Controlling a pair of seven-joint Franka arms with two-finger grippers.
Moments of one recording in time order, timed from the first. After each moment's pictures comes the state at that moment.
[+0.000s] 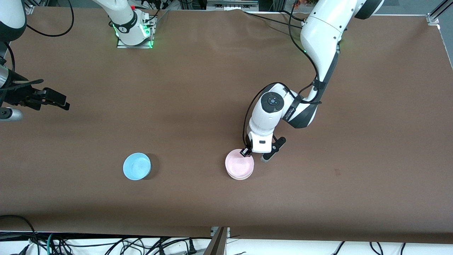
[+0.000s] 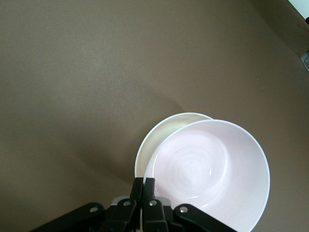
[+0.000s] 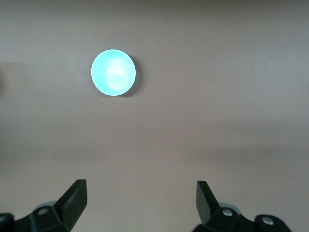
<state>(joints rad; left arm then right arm) -0.51 0.78 -0.06 -1.45 0.07 2.51 -1.43 0.23 0.16 -0.26 -1.49 0.10 1.64 -0.03</state>
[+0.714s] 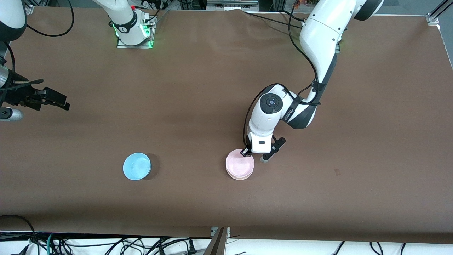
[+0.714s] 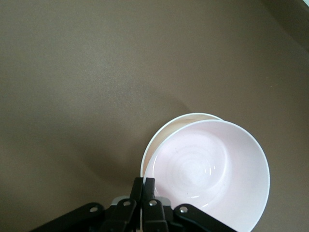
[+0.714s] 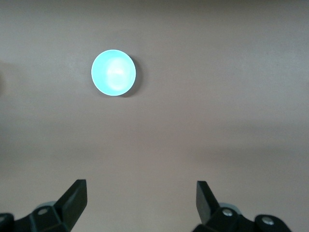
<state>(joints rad) -0.51 0.80 -0.06 -1.45 0.08 2.51 -1.43 0.23 0.16 -0.26 -1.49 0.10 1.64 -0.03</state>
